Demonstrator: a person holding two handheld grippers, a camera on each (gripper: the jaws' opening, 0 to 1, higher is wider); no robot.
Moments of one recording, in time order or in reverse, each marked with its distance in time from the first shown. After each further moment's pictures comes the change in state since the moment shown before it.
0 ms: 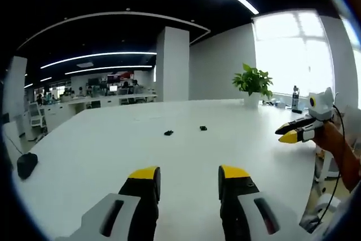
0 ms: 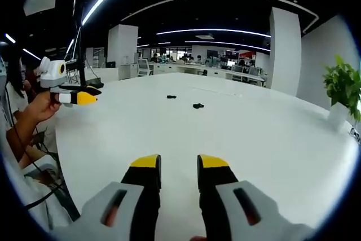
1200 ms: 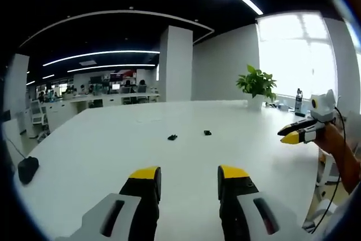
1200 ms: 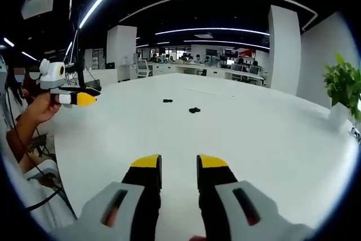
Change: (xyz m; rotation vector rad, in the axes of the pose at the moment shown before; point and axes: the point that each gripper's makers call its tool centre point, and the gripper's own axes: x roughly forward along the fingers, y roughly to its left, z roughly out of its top) left arm 0.010 0.006 0.015 -0.020 0.008 0.015; right arm 0.005 -0.015 0.014 0.015 0.010 0.002
